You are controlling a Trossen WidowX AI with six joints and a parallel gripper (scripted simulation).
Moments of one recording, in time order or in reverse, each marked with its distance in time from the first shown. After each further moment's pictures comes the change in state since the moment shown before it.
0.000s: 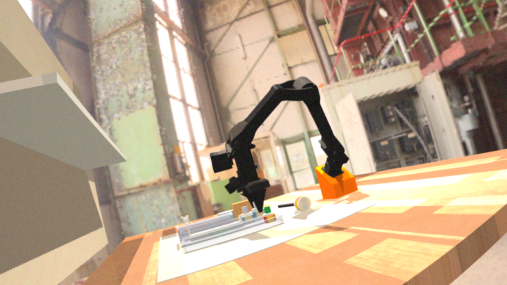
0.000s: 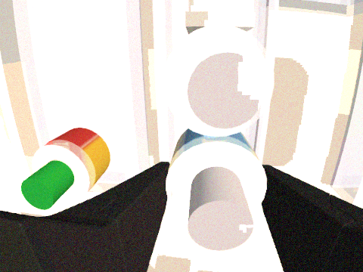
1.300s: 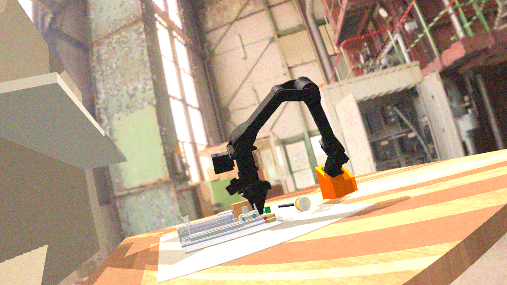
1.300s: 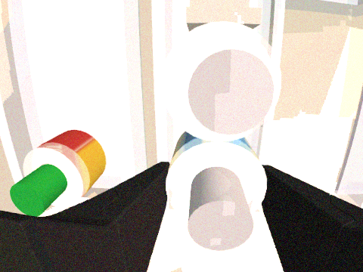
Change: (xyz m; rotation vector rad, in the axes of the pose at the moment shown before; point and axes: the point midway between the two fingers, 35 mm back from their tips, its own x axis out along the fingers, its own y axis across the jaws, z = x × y) arm 0.007 0.000 -0.001 -0.007 -0.011 0.000
